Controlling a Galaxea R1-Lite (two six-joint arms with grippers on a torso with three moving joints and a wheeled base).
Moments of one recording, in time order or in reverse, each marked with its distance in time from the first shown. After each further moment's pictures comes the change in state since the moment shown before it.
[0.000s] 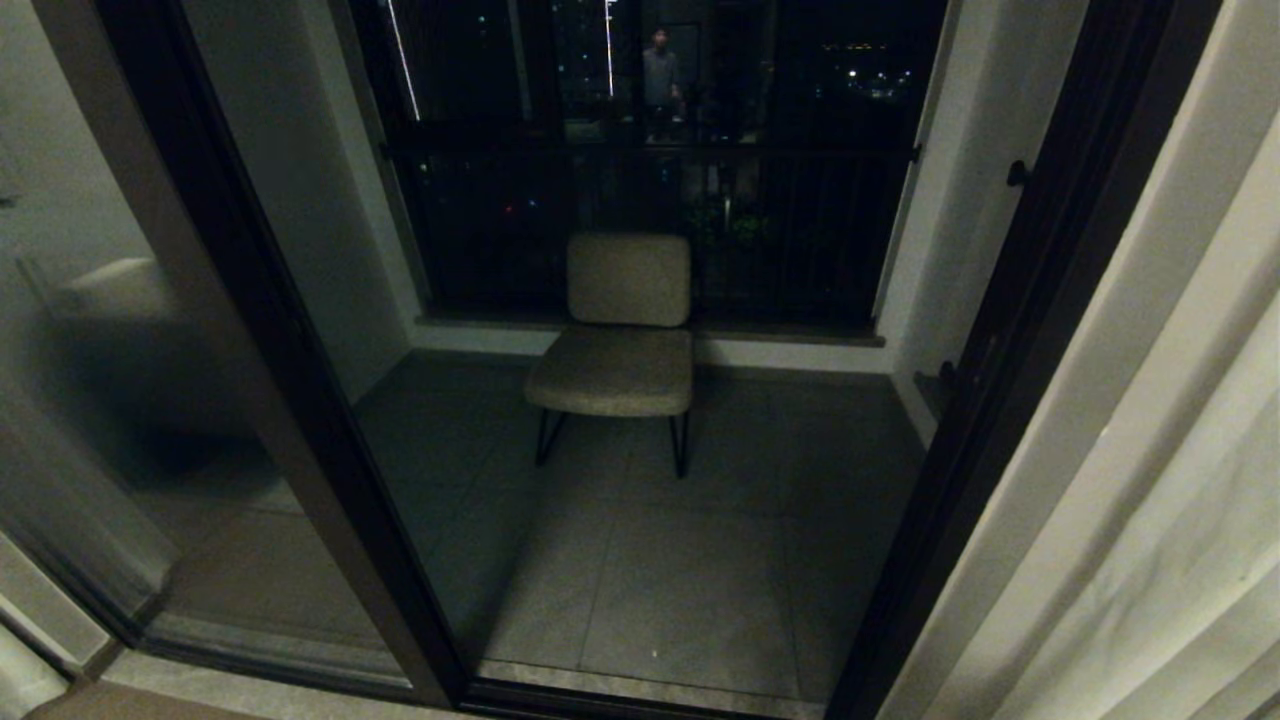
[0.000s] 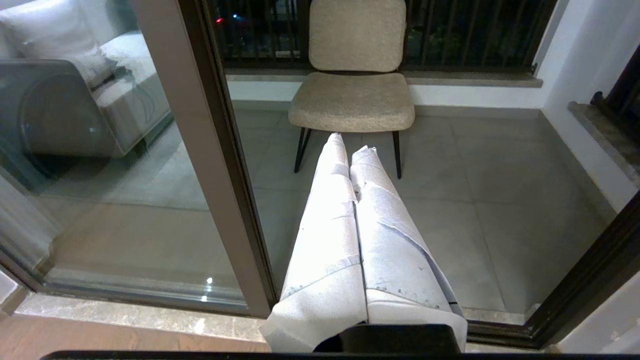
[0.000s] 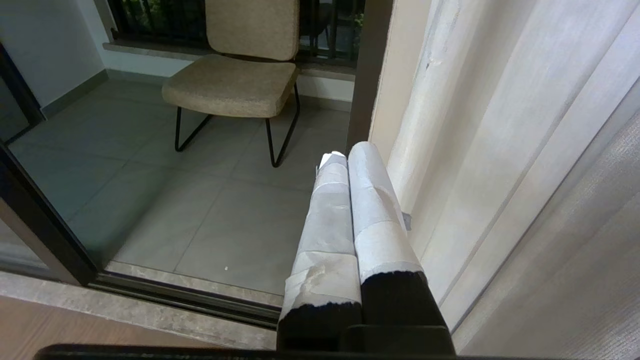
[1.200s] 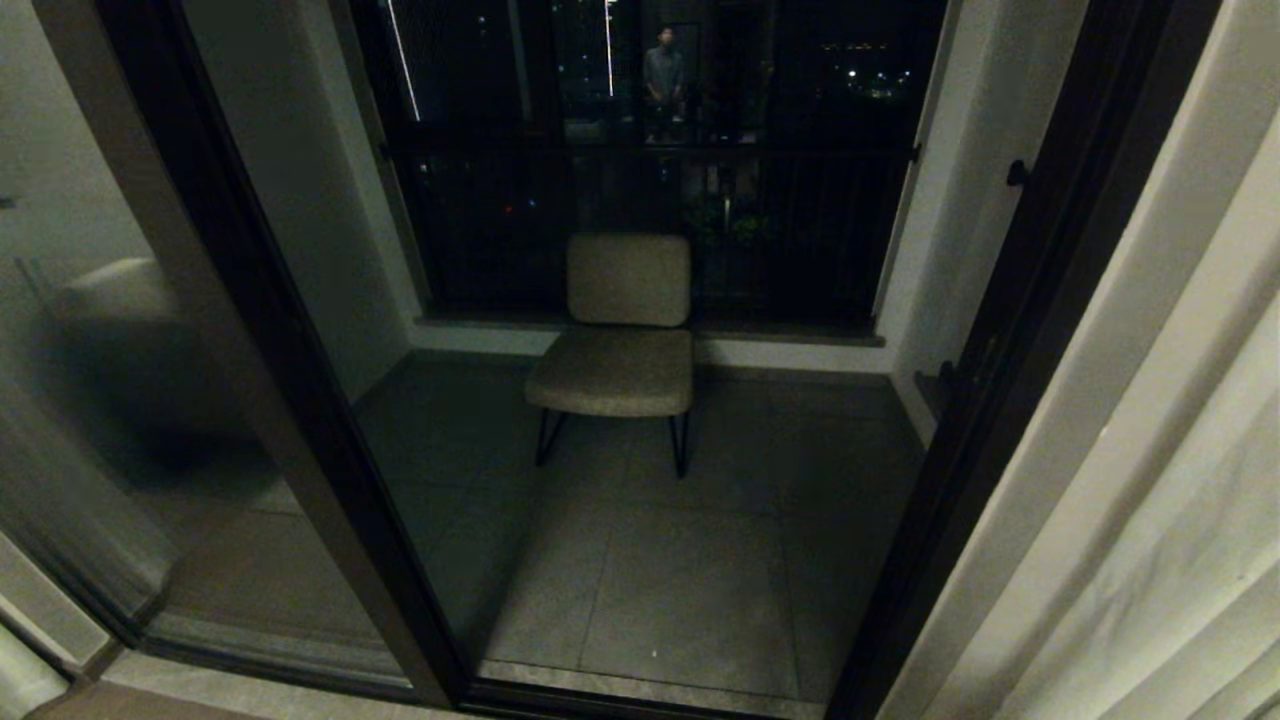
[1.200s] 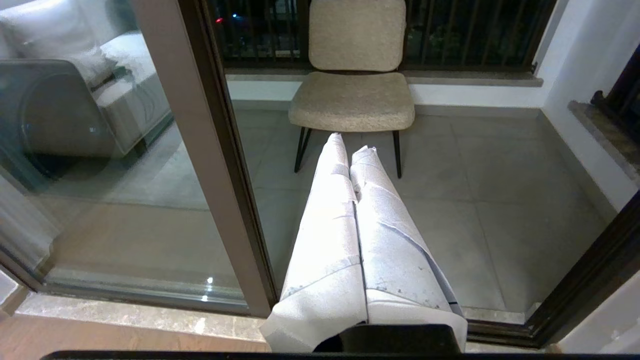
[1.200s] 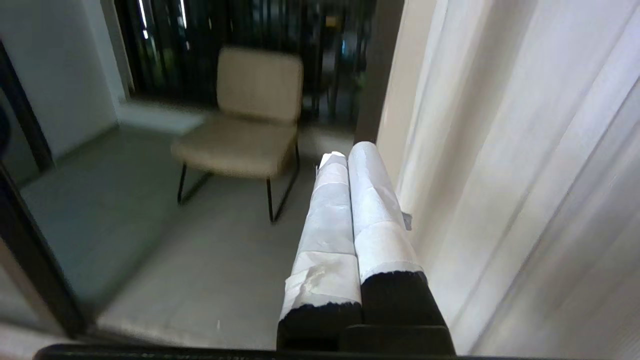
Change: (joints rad) left arm 0.000 0.000 0.000 0.001 -0.001 0.001; right arm 0.002 0.102 -0.214 -0.036 0.027 -0.020
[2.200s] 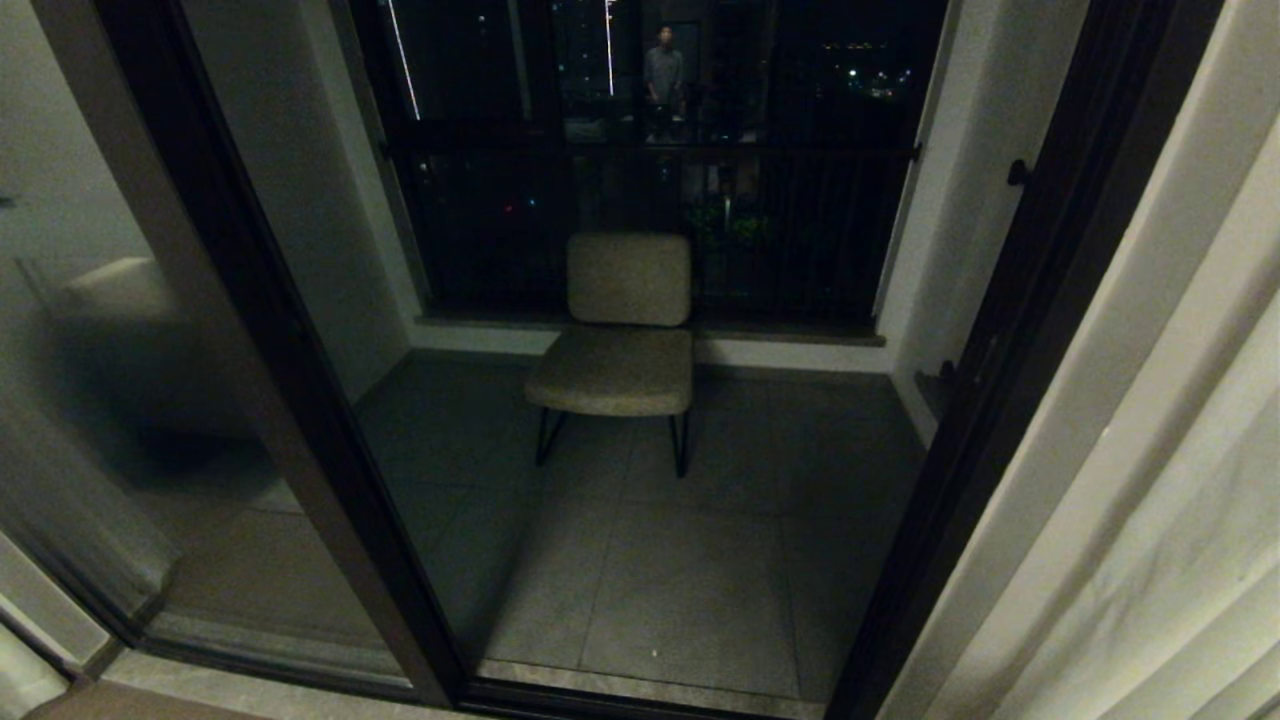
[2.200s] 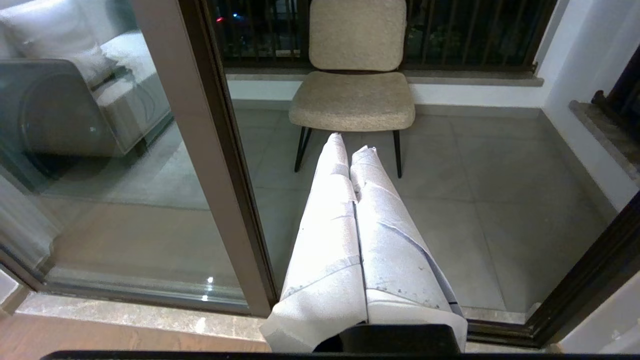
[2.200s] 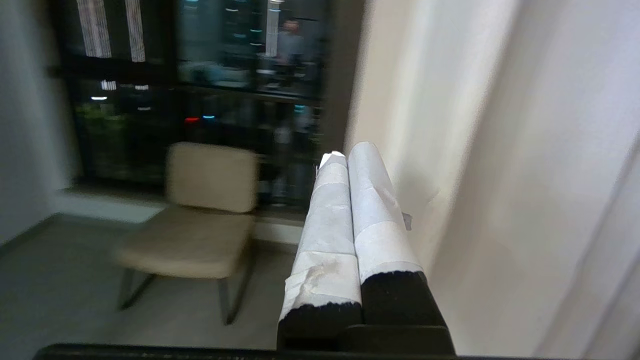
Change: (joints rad) left arm 0.000 0.000 0.000 0.000 0.000 0.000; right arm -0.138 0.750 -0.538 -0.408 -0.007 0.002
